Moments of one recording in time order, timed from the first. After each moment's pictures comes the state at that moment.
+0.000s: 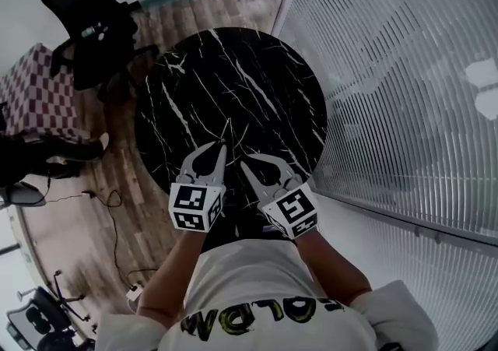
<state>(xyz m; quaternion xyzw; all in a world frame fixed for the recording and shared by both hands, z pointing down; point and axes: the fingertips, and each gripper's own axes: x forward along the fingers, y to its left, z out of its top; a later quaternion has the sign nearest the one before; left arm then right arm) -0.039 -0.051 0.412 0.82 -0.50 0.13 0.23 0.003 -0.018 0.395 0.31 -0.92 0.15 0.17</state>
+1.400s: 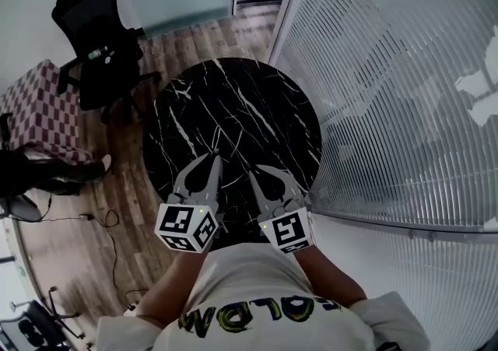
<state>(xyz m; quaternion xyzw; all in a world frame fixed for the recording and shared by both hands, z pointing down) -0.073 -0.043 0.306 0.82 -0.52 -0.01 0.22 0.002 -0.021 0.334 0.39 -0.90 -0.02 0.20</state>
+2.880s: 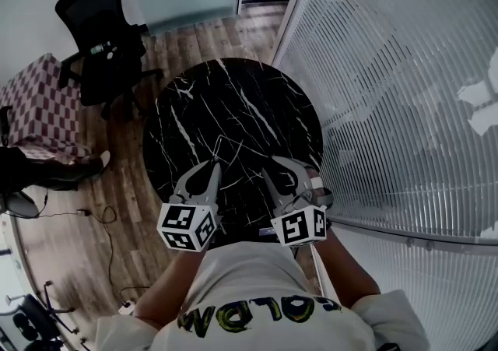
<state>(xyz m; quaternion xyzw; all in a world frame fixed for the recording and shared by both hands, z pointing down) -0.078 -0.042 0.343 0.81 -0.53 0.04 0.26 0.026 -0.044 0.329 0.34 -0.86 -0.18 0.33</state>
